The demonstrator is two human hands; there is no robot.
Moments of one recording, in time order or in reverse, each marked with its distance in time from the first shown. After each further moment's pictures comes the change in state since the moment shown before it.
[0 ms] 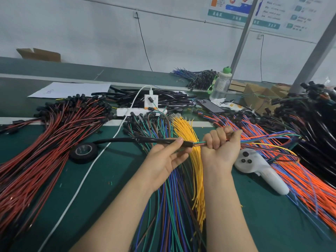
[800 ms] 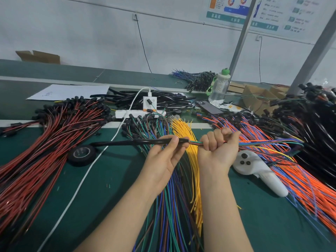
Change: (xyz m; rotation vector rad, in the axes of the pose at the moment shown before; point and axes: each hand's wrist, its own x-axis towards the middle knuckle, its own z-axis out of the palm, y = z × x) left_hand 0.004 -0.008 0.007 -0.141 0.048 0.189; right_hand -0.007 0.002 0.007 -0.007 0.002 -0.020
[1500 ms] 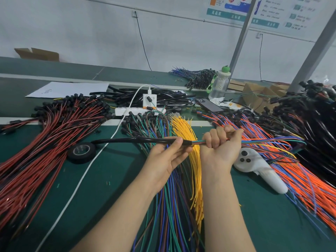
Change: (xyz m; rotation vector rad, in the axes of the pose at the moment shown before) left_hand -0.004 0.002 0.000 0.180 0.009 -0.102; right_hand 0.002 -0.003 -0.001 -0.004 0.005 -0.023
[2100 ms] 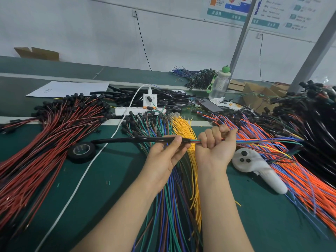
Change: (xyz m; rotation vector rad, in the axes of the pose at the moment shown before) left_hand 0.000 -0.001 0.004 -0.079 0.053 0.059; right_hand -0.001 0.008 -0.002 0.029 -0.005 0.059
